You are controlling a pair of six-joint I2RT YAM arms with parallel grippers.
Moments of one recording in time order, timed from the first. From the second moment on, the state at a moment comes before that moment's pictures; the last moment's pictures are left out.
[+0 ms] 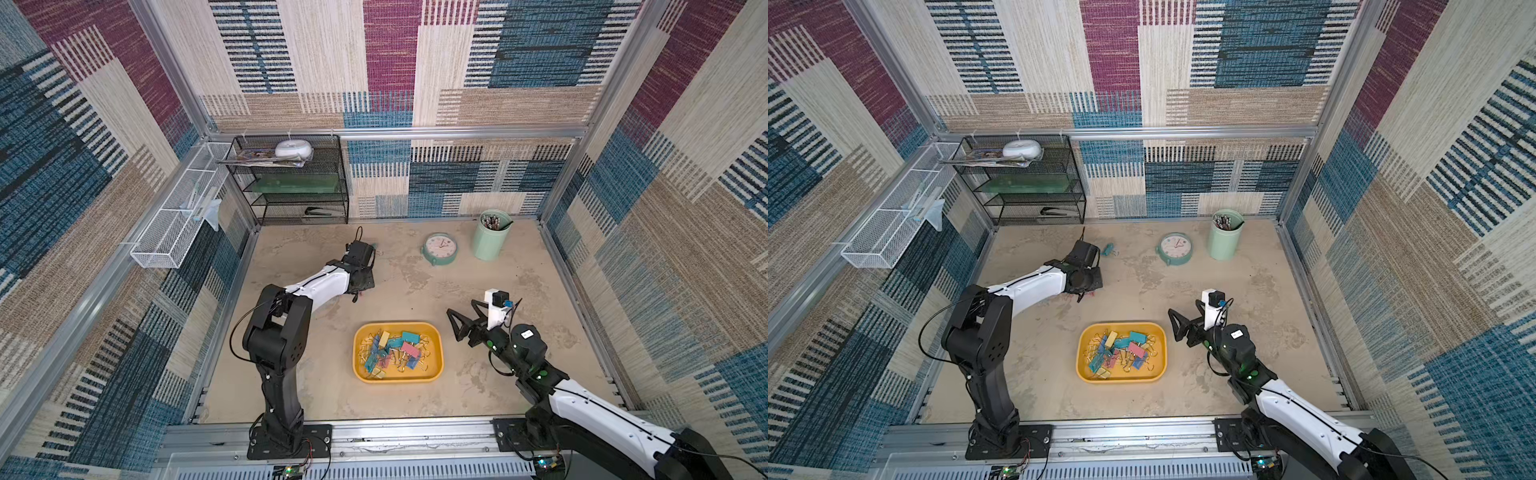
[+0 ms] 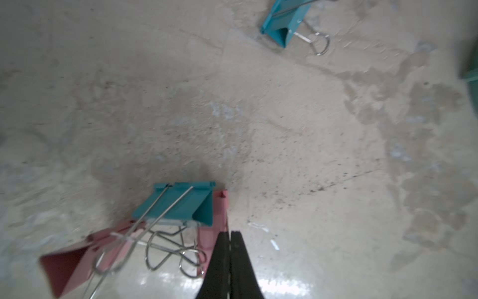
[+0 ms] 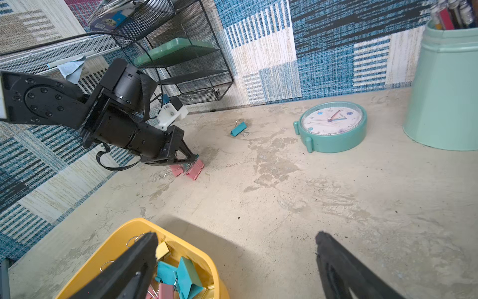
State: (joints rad) left arm -0.39 1.92 1.28 -0.36 -0.07 -0.55; right arm 0.58 0.81 0.16 0.53 0.01 0.36
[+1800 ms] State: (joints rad) left arm -0.37 1.81 0.98 0.14 0.49 -0.91; right arm 0.58 0.80 0.16 0.53 0.00 0.37
